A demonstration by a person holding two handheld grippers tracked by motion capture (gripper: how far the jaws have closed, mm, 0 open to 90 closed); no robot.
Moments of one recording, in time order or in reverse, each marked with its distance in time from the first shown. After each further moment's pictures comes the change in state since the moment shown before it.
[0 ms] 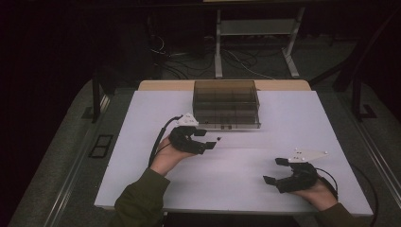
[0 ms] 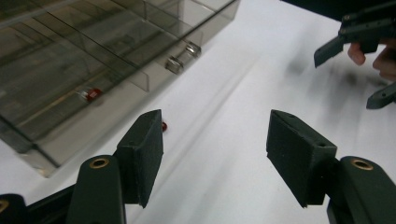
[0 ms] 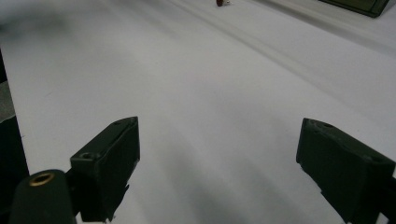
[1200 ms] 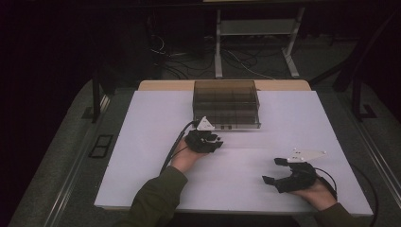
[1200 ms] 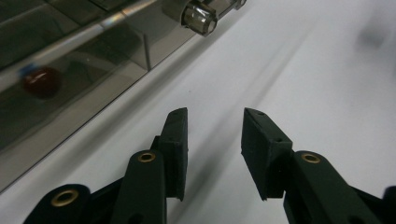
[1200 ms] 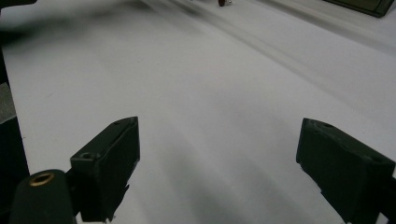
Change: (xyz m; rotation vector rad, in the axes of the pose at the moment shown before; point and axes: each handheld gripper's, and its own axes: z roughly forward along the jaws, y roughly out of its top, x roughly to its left) left arm 0.008 -0.011 0.068 0.095 0.105 0.019; right arm 0.000 0.001 0.002 0.002 0.004 -0.004
